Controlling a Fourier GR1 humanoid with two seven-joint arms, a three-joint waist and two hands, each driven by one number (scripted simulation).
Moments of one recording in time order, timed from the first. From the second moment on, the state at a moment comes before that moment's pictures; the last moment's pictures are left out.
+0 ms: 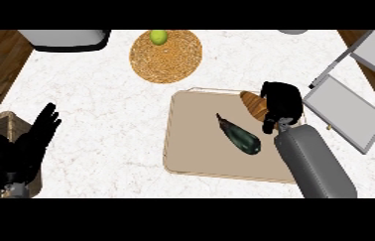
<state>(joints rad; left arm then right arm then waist) 0.03 0.32 0.15 -1.42 0.11 -0.04 0.08 -0.48 -0.19 0.20 -1.11 1.17 0.11 0.54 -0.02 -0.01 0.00</state>
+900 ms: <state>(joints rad) 0.03 0.33 0.18 -1.41 0.11 -0.06 0.09 -0.34 -0.20 -0.07 -1.91 0.99 0.24 0.92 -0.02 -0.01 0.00</state>
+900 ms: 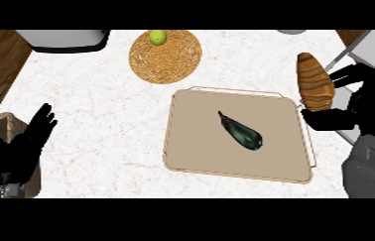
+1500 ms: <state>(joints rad) -0.01 0.32 0.18 -1.39 0.10 -0.08 0.09 -0.53 -0.29 -0.24 -2.24 0.88 0.39 1.03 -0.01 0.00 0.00</state>
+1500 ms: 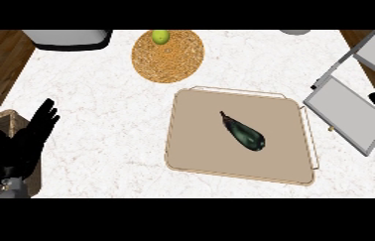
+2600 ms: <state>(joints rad) 0.00 0.30 0.18 -1.42 0.08 -0.08 0.11 -0.78 -0.63 -0.42 -1.81 0.98 0.57 0.92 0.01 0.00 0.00</state>
